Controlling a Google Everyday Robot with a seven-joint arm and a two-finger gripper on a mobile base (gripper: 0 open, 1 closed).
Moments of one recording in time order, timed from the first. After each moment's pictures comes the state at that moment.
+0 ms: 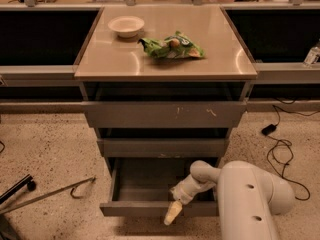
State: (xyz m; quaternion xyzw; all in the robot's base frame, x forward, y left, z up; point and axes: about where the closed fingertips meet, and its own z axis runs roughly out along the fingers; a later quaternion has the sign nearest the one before) arm 0.518 -0.038 0.189 -0.54 0.75 0.37 0.09
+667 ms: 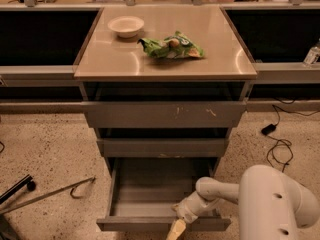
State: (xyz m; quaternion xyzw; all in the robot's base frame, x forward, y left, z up) arm 0.440 -0.044 0.194 -0.52 0.76 0.39 0.08
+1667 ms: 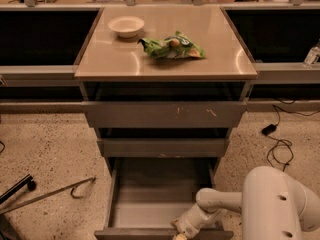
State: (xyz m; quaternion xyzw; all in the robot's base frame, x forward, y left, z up) arm 0.374 -0.045 0.192 -0.51 0.76 0.41 0.04
